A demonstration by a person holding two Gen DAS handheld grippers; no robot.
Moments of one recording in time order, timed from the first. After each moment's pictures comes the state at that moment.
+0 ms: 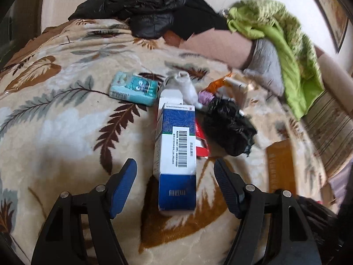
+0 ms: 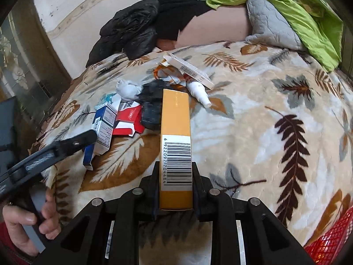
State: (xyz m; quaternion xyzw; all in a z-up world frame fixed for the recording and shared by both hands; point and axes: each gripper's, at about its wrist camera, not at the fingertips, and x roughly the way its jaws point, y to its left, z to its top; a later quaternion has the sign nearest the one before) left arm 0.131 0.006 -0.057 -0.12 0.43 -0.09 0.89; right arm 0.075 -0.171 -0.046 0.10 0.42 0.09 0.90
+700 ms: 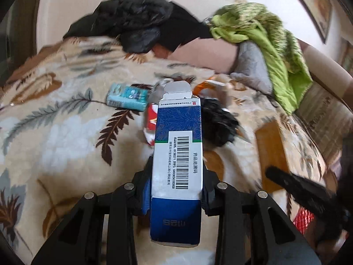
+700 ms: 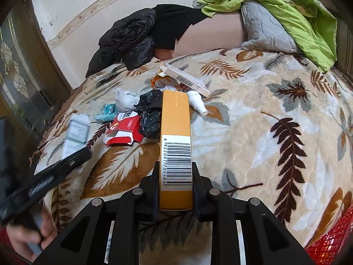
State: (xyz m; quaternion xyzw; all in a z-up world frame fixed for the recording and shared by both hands) left arm 0.081 0.002 -0.042 -0.09 0.37 -0.12 0.92; right arm 0.064 -0.177 -0.044 0.11 0.40 0.08 0.91
